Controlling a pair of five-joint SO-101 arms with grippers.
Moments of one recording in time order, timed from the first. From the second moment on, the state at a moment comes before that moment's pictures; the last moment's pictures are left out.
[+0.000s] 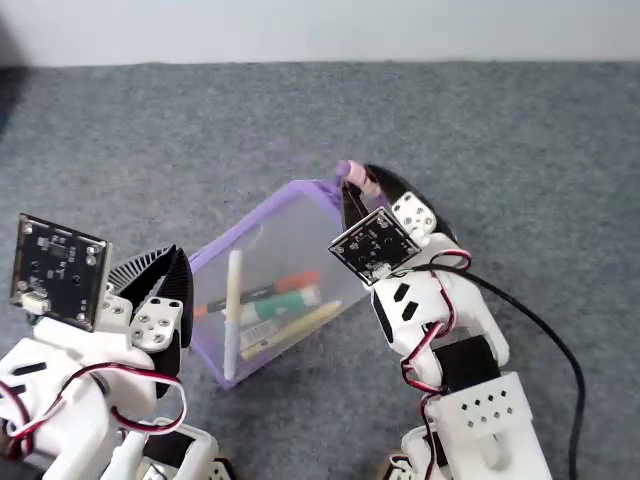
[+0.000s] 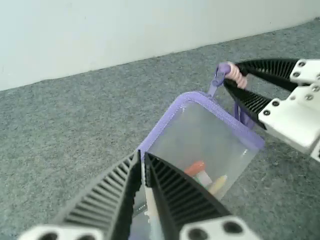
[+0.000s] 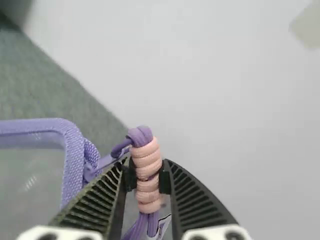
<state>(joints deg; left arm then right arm) 13.5 -60.4 4.1 99.3 4.5 -21.5 -61.7 53.7 21.6 31.5</state>
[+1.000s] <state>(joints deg) 8.6 -60.4 10.4 91.1 0.5 -40.3 -61.7 42.5 21.6 36.9</state>
